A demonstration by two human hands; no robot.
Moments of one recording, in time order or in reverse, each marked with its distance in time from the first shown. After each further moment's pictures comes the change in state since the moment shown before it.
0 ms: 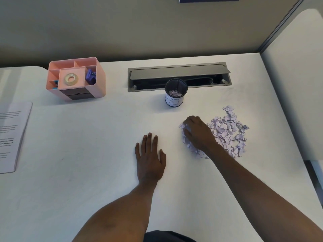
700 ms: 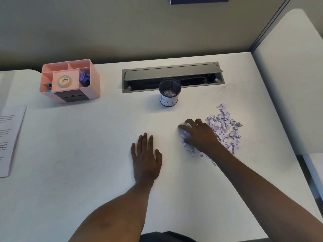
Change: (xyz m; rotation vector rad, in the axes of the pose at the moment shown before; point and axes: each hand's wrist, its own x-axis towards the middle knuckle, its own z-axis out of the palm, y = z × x) left_hand -0.001 0.000 0.001 0.000 0.015 0.008; right_hand -0.023 0.004 -0.019 -0.295 -0.165 -0.013
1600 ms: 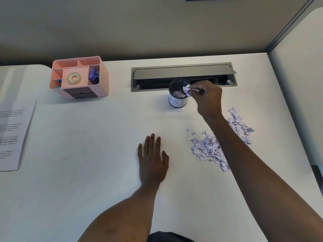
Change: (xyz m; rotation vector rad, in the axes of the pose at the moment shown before) left_hand 0.002 0.000 0.001 -0.012 -0.018 -0.016; right_hand 0.091 -0.016 -0.095 0.871 0.648 0.196
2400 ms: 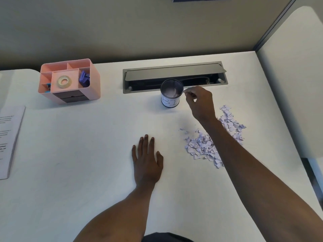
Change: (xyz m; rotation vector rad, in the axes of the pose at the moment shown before) left_hand 0.000 -0.002 -0.001 0.005 -0.006 0.002; right_hand -0.009 0.027 -0.004 -0.202 -0.063 -0.114
